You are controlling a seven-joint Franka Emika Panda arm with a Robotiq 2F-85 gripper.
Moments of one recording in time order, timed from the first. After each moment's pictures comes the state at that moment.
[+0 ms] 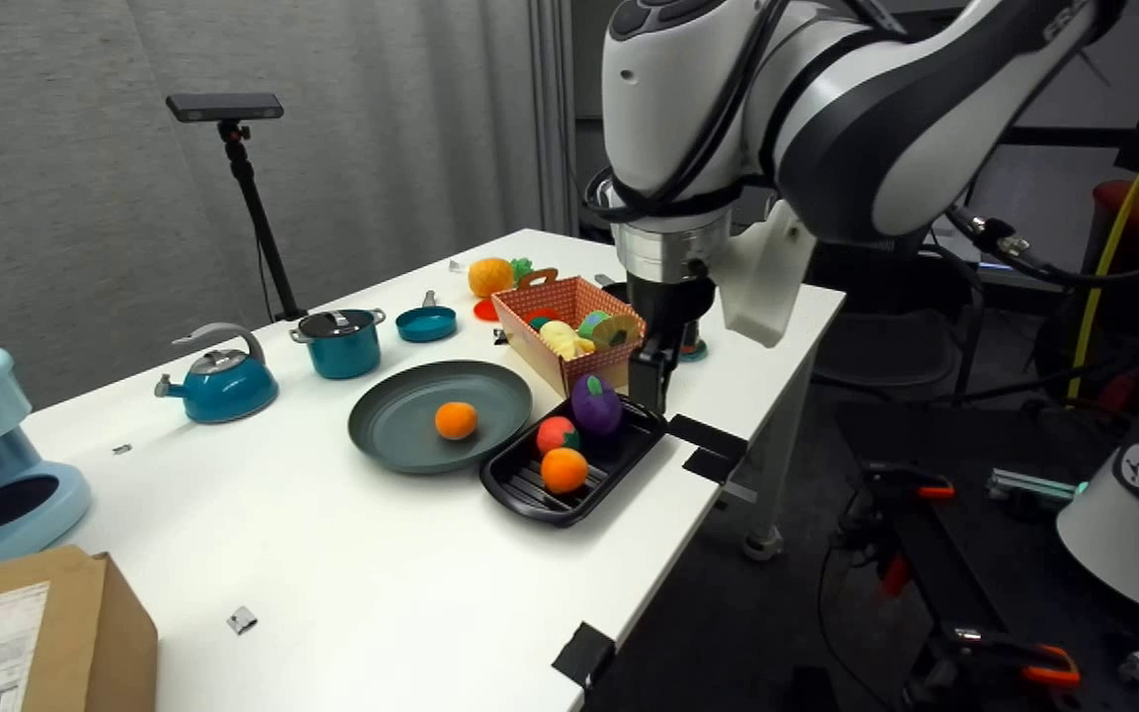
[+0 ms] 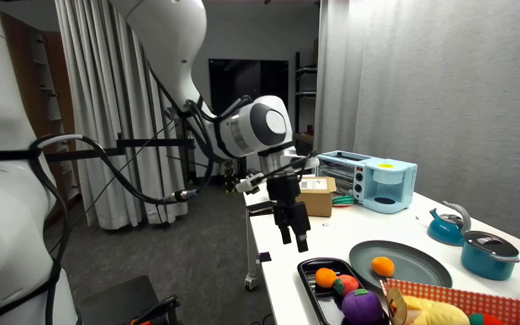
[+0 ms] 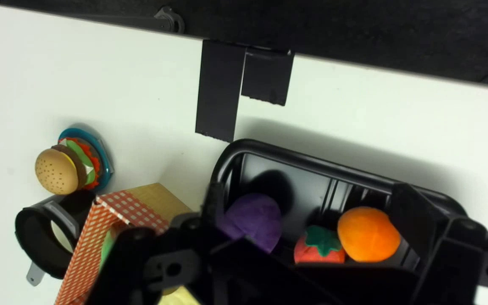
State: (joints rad) arm -0.12 0.01 0.10 -2.45 -0.54 2.33 0.73
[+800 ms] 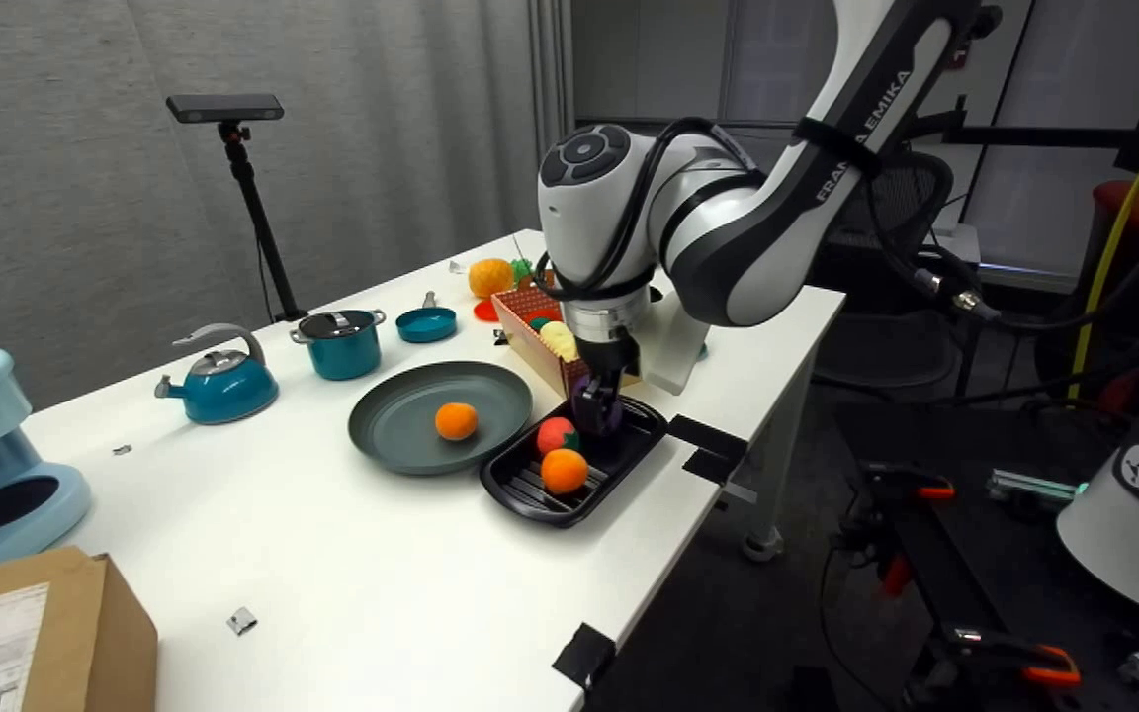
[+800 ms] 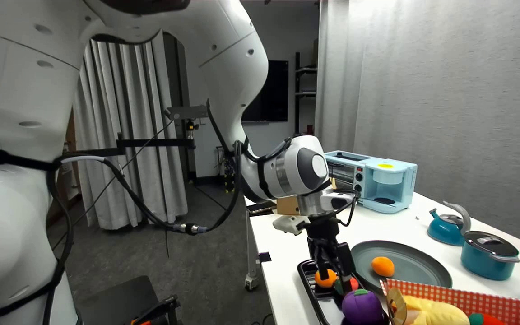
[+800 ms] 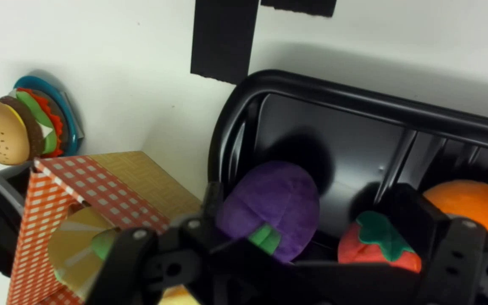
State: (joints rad) arm -0.04 0.35 -0.12 -2.24 -0.66 2.50 0.74
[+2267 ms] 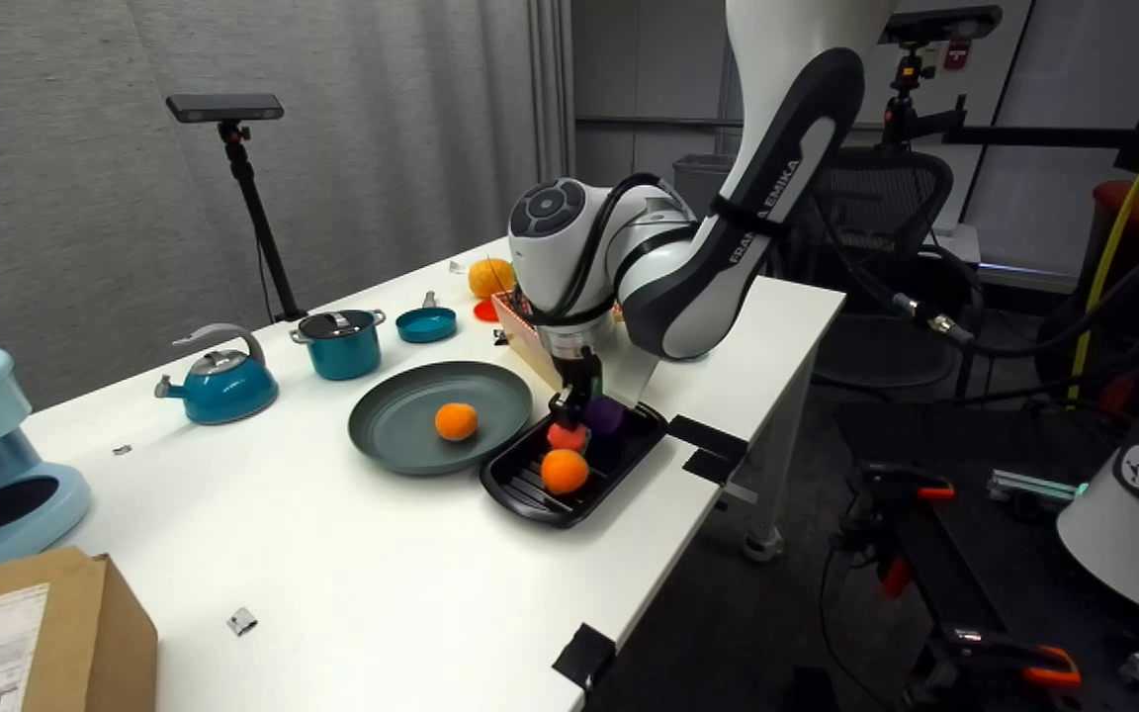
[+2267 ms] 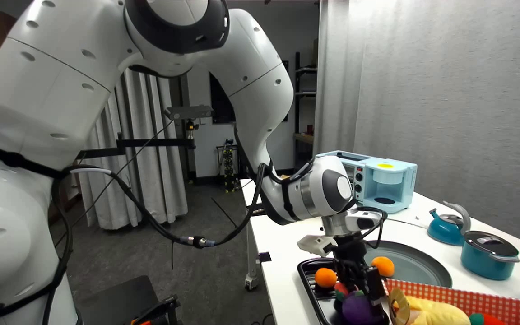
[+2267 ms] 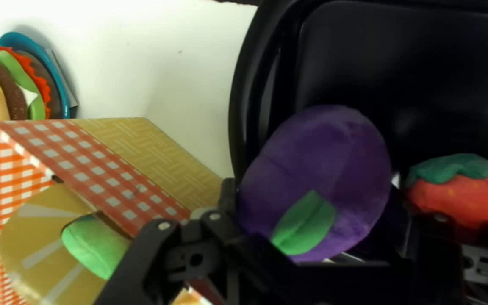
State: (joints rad) arm 0.02 0.55 -0.25 -2.08 -0.65 2.56 0.75
